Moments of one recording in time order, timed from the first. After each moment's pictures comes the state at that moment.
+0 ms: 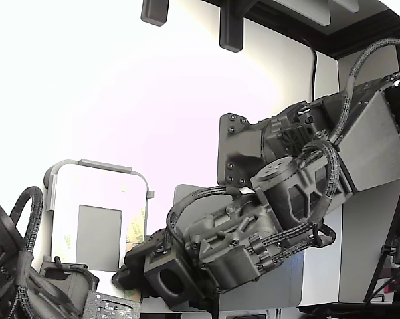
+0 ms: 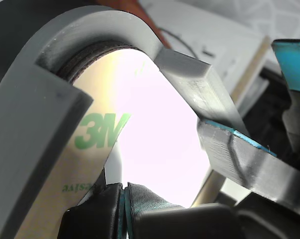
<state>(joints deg) 37.1 102.7 130.4 17.5 0.5 -98.4</state>
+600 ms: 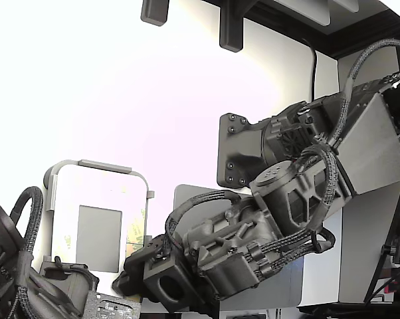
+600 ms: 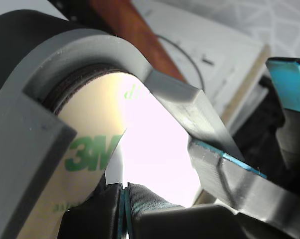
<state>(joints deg) 38.1 101.2 128.7 18.3 0.3 -98.5</state>
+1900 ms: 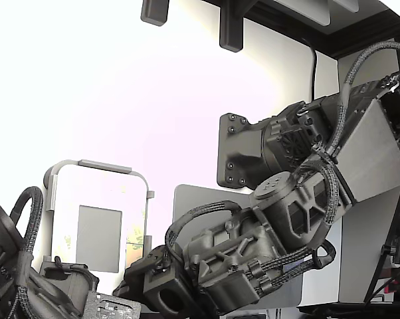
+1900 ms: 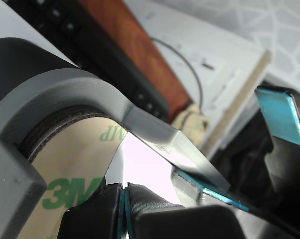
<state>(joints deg) 40.6 98.4 124.8 20.0 2.2 -98.0</state>
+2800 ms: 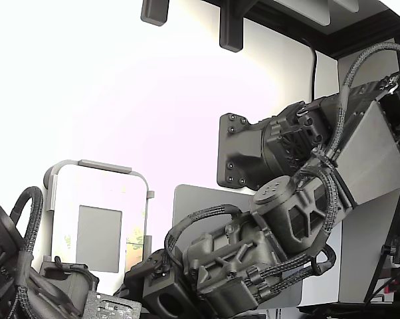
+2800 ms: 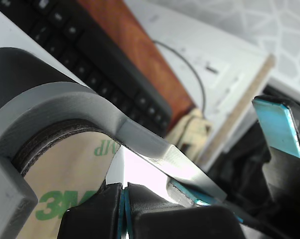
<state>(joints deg) 41.2 97.4 122.8 21.8 2.5 -97.8</state>
